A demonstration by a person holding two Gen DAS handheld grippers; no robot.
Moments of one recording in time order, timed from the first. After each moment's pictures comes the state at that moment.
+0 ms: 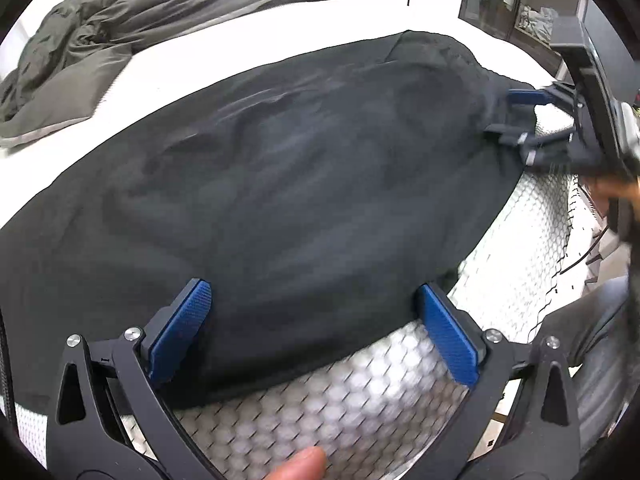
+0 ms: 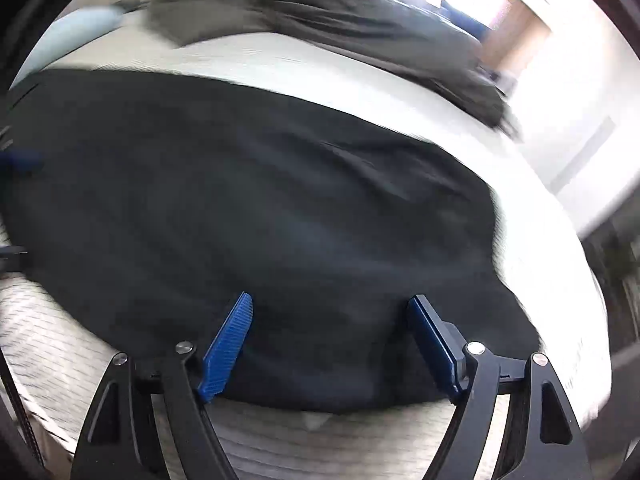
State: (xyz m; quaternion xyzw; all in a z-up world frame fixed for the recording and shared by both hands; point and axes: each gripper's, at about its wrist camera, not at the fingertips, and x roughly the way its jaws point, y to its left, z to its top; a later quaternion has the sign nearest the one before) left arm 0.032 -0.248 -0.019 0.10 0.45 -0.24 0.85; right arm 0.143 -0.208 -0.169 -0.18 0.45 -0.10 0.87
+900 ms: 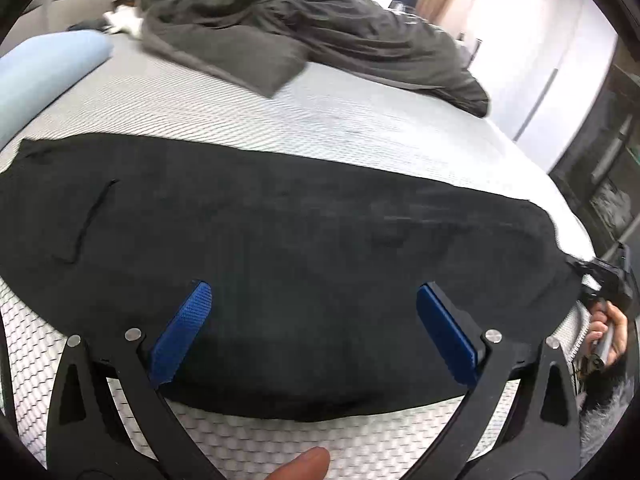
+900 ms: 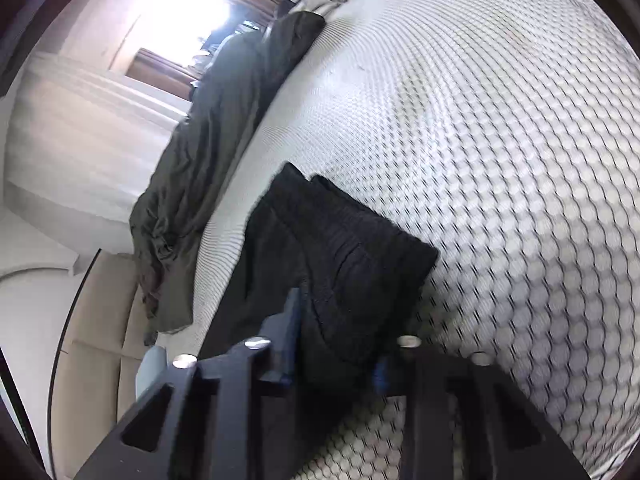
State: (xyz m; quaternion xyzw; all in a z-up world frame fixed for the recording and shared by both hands) left arm 0.063 -0.032 0.022 -0.14 0.41 -0.07 0.90; right arm 0.057 -0.444 -0.160 0.45 0.30 -0.10 0.84
